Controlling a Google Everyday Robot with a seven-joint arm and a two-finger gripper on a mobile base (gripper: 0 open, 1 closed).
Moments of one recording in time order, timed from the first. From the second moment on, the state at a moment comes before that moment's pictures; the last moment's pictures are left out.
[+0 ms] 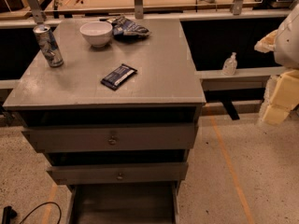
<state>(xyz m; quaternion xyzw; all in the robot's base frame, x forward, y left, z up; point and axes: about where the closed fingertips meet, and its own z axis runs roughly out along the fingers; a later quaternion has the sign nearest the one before) 0.438 -0.217 0.976 -0.60 0.78 -0.03 0.16</state>
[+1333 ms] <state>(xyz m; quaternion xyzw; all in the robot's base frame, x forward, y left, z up) 0.517 -0.091 0.984 -0.81 0.56 -0.02 0.16</state>
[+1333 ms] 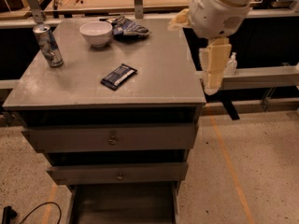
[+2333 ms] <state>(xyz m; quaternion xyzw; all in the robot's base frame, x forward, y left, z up) 0.574 -0.035 0.956 -0.90 0.41 -0.04 0.15</state>
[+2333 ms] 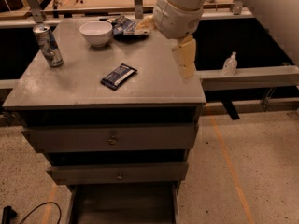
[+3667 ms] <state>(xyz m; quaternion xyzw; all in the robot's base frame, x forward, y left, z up) 0.668 0.079 0.889 -0.93 0.34 0.03 0.14</state>
